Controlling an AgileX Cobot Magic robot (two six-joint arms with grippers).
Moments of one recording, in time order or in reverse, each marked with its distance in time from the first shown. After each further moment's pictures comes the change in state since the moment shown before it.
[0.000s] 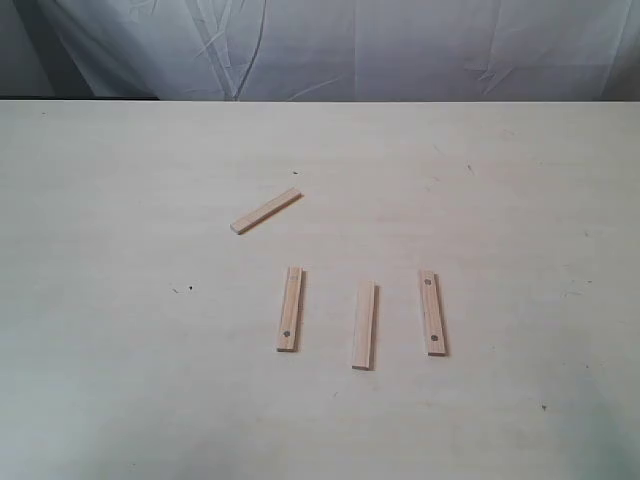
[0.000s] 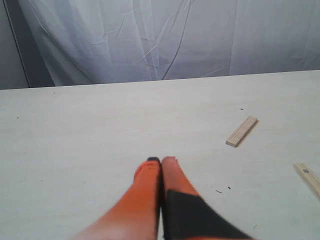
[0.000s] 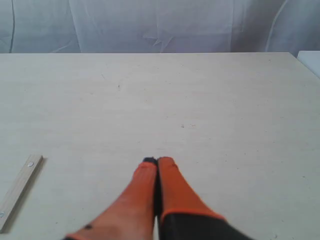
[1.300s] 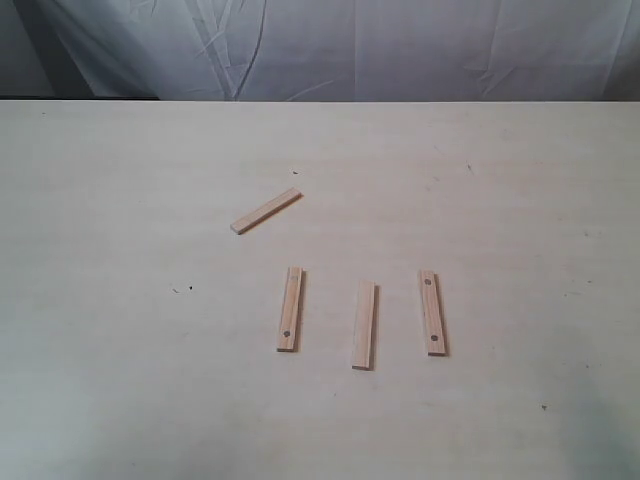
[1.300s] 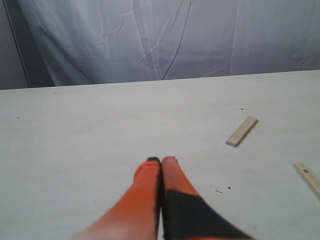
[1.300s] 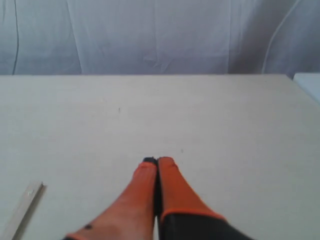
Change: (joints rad) left arm 0.000 0.000 0.000 0.000 0.000 0.000; right arm 0.000 0.000 0.000 0.000 -0.083 0.000
